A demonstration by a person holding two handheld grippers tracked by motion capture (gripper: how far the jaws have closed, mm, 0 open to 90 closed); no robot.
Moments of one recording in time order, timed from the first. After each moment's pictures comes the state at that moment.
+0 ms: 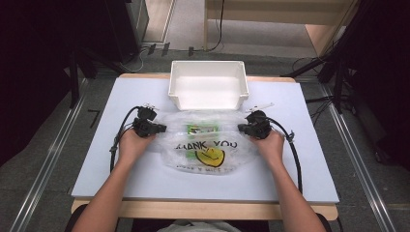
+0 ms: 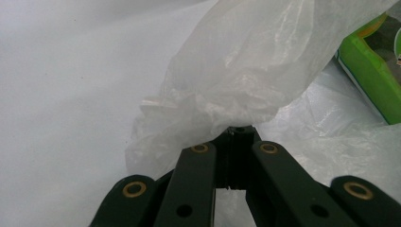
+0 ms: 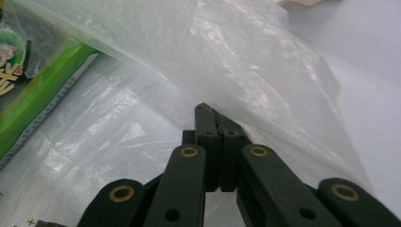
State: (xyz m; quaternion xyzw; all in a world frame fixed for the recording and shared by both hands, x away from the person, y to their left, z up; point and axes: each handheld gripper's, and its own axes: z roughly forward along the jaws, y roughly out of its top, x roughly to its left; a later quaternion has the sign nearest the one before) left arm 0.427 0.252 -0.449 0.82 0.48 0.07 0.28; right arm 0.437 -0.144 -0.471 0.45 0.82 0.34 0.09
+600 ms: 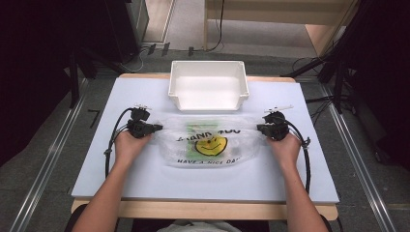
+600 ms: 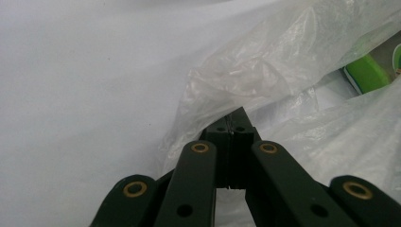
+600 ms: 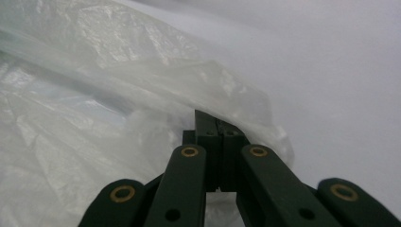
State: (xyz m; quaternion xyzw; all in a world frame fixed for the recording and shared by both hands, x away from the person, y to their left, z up) left arm 0.425 0.273 -0.454 0.79 0.51 0.05 0.32; right arm 0.430 -0.195 -0.470 0.52 0.78 0.31 0.14
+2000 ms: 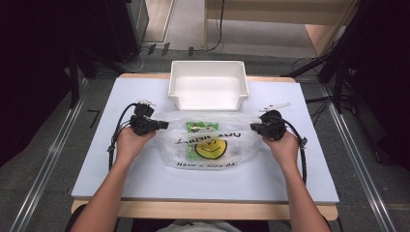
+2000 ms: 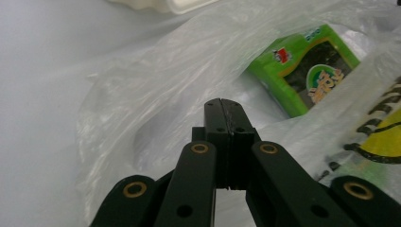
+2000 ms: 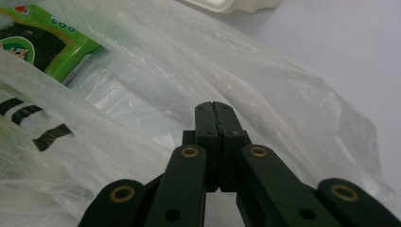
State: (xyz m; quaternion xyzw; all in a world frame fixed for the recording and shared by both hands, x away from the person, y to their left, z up) left arm 0.417 0.248 -0.419 0.81 0.46 0.04 0.35; right arm 0.416 -0.177 -0.442 0.46 0.81 0.34 0.12
